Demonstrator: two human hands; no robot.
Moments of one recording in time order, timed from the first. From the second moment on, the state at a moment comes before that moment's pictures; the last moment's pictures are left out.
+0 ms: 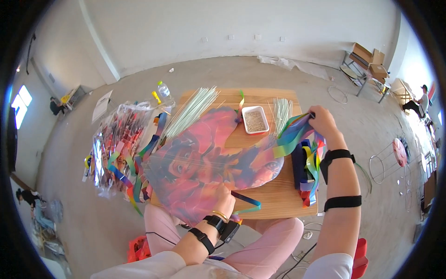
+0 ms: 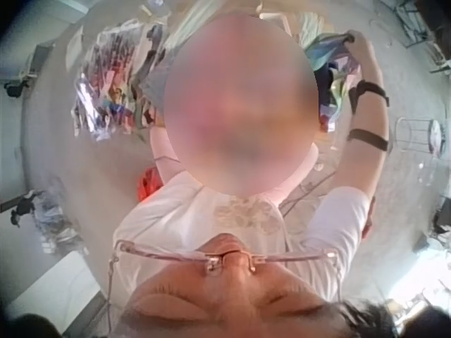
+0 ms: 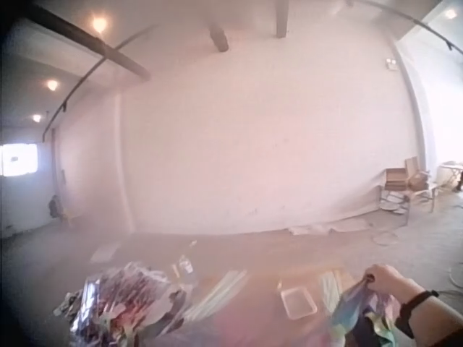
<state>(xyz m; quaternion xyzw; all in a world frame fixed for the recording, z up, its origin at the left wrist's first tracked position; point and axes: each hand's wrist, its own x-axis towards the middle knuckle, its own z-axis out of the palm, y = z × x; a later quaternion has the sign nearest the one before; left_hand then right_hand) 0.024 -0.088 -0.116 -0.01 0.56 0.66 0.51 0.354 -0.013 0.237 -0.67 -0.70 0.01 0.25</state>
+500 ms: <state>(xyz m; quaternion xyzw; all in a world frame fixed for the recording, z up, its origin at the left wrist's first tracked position) -0.006 -0.195 0.025 0.48 0.43 0.34 0.69 0.451 -0.075 0.151 -0.84 -0.55 0.00 0.00</state>
